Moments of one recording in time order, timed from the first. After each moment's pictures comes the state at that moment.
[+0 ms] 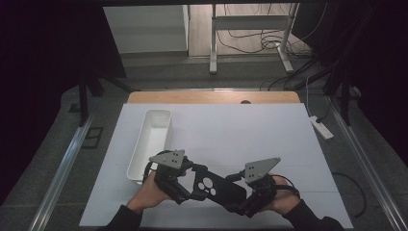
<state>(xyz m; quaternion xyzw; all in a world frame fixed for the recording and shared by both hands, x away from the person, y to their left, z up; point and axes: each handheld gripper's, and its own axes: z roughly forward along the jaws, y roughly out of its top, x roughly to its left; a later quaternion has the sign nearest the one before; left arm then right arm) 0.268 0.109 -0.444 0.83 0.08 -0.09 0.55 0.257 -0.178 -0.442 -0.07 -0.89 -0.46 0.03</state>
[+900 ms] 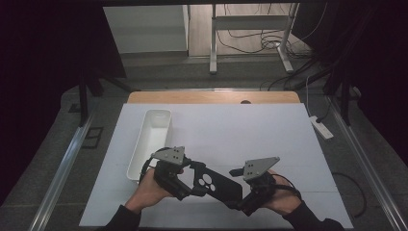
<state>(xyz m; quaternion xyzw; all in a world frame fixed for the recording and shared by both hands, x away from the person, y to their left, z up) 0.271 0.111 -0.436 0.84 0.12 -0.07 0.52 0.260 -0.177 -0.442 -0.10 -0.89 -0.44 -0.01</state>
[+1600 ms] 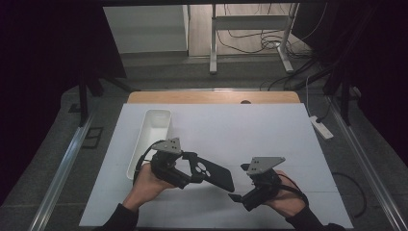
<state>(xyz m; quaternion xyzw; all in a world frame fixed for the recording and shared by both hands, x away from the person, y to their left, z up) 0.283 0.120 -0.428 0.85 0.21 -0.02 0.48 0.262 -0.188 -0.444 -0.19 -0.89 -0.41 -0.07</state>
